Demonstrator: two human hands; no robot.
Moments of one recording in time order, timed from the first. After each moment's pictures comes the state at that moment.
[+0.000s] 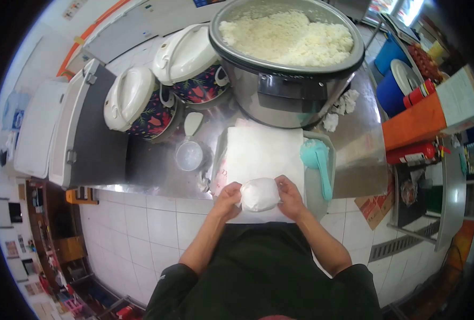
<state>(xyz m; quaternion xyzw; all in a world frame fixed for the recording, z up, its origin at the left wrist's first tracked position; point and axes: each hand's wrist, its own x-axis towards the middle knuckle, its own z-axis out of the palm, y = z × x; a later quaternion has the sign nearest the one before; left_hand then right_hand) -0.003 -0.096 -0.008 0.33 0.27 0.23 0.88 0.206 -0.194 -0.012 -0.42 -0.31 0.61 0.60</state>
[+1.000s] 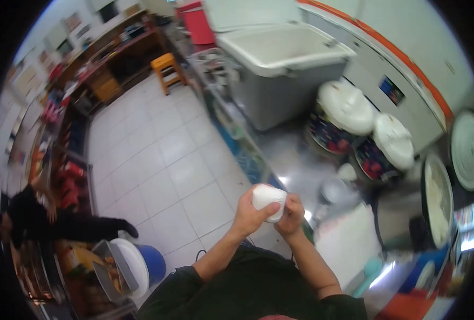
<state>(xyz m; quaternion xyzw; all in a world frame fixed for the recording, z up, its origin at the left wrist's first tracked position) -0.250 -0.158 0.132 0.35 0.46 0.66 0.48 -0.136 -0.092 0.079 -0.12 -0.71 0.26 0.64</state>
